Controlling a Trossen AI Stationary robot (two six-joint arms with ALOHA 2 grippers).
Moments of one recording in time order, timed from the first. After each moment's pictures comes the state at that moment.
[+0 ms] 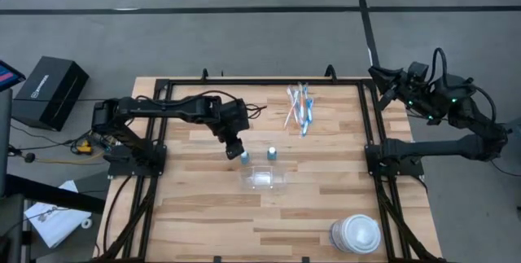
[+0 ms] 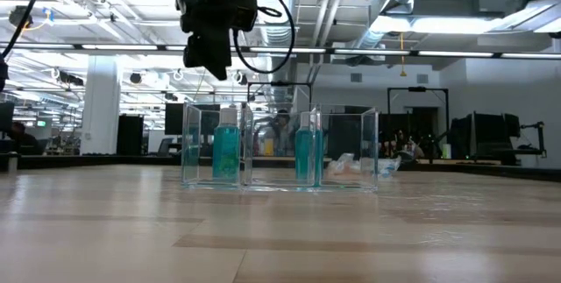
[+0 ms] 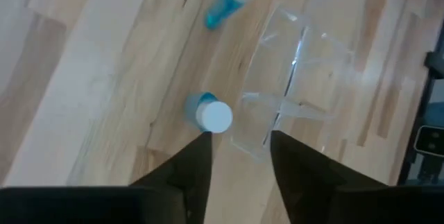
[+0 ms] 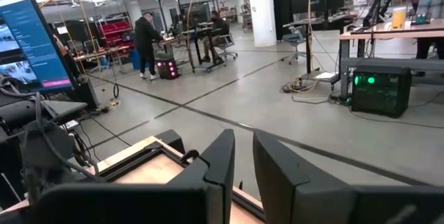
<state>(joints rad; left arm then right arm) 0.15 1.56 1.25 -0.82 0.23 -0.32 -0.15 0.53 1.08 -0.55 0.60 0.17</state>
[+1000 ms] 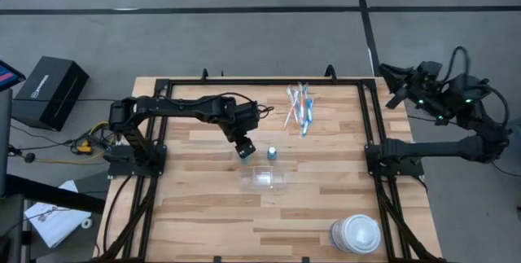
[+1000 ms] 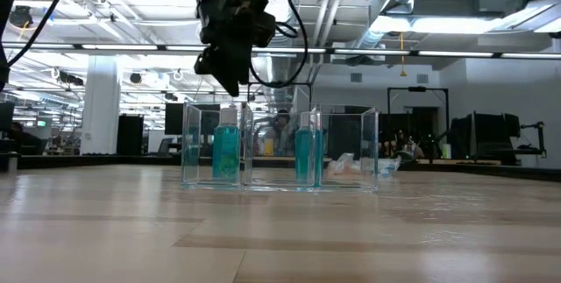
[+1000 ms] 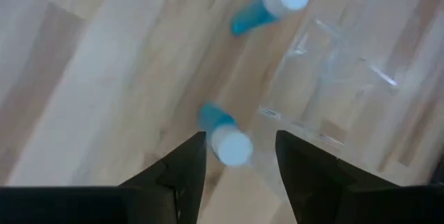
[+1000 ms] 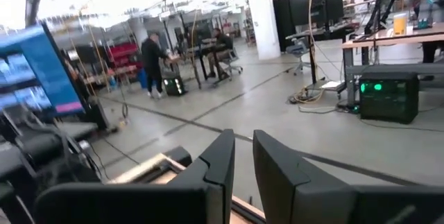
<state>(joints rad) 0.15 1.72 1.38 -0.90 0.19 -0.40 -0.15 0.48 1.10 -0.55 0.60 0.20</state>
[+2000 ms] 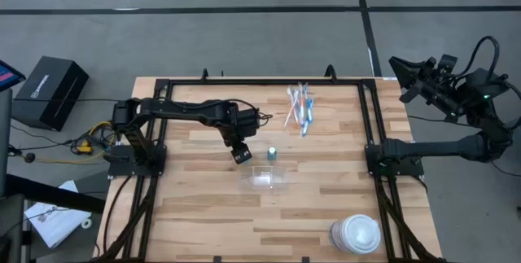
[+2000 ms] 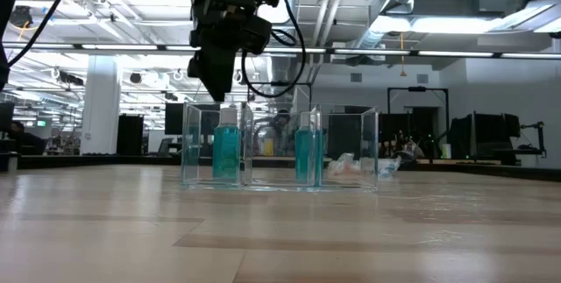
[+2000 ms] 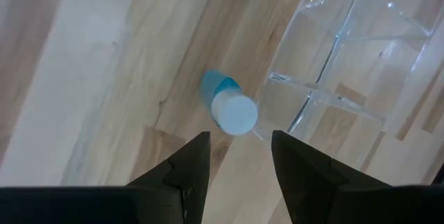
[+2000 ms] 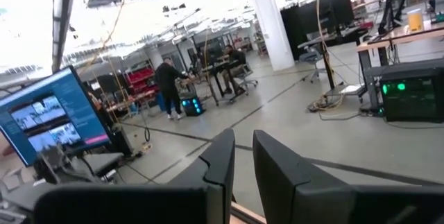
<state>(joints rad) 0.12 1.75 1.38 -0.97 0.18 -0.35 -0.15 0.50 1.19 -0.54 0.57 0.26</state>
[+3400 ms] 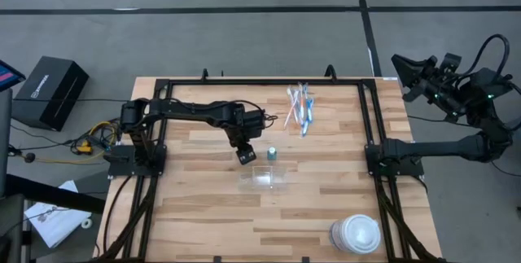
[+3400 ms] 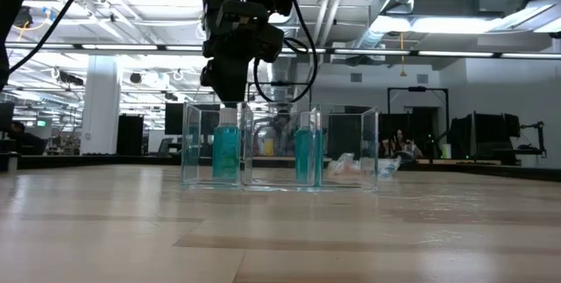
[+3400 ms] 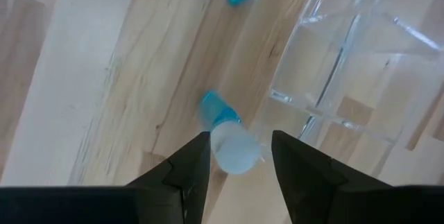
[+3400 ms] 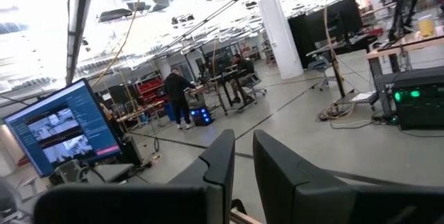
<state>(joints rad) 0.12 1.82 1.43 -0.95 0.18 -0.31 -0.15 0.50 1.19 -0.49 0.55 0.25</state>
